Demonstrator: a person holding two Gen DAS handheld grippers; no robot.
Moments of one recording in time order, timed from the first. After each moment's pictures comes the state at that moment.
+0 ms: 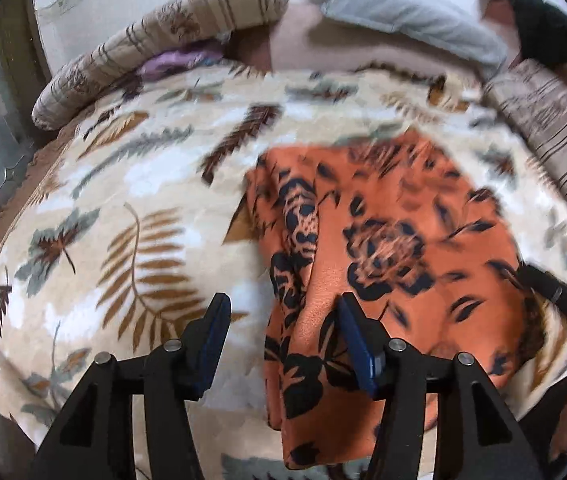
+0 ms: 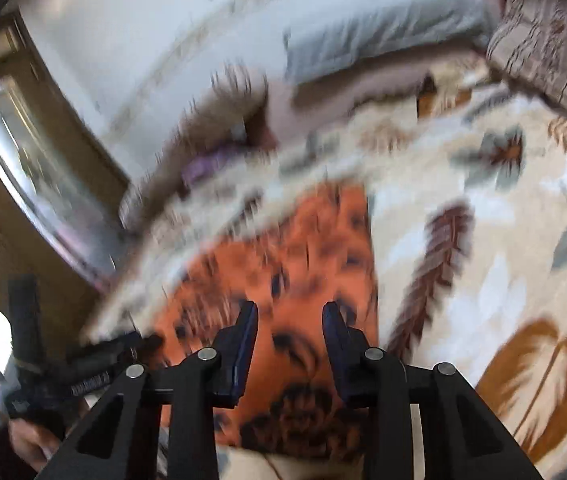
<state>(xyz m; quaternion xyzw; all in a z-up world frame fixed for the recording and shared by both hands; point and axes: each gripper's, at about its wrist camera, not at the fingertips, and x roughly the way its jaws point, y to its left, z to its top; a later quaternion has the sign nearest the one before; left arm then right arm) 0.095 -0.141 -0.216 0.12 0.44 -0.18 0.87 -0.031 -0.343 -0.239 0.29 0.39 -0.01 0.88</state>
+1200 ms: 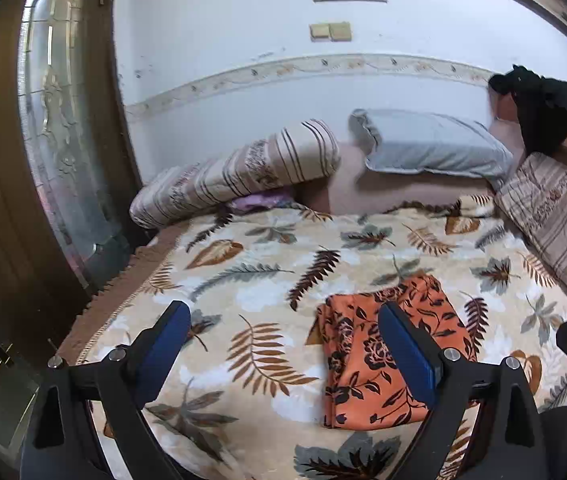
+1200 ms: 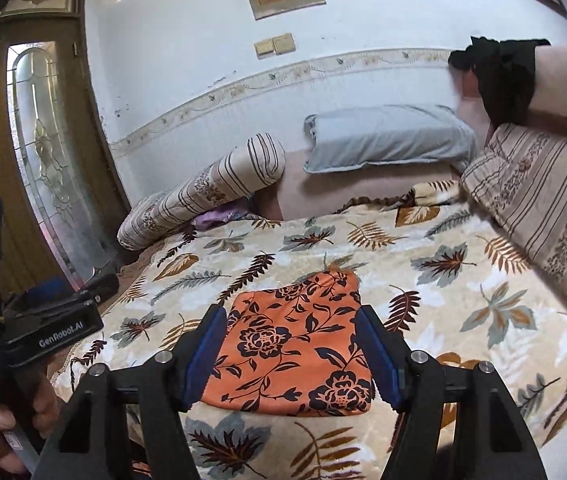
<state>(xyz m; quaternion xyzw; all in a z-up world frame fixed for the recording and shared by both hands) -0.023 -0.081 -0.038 0.09 0.23 -0.10 0.96 -0.138 -0.273 -0.055 0.18 0.24 -0.09 0.95</state>
